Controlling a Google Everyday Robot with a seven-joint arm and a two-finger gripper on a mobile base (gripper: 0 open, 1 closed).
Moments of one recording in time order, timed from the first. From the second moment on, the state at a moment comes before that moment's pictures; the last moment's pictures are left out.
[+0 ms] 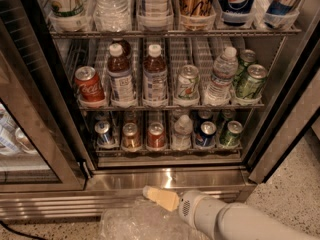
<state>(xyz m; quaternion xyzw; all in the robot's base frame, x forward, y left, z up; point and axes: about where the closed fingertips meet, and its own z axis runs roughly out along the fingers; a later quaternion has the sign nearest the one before) 0.415 -0.035 0.613 0.03 0.89 0.30 0.33</state>
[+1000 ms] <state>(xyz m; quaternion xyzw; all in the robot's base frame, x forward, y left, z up) 0.413 0.022 0.570 0.12 0.90 0.26 0.34</state>
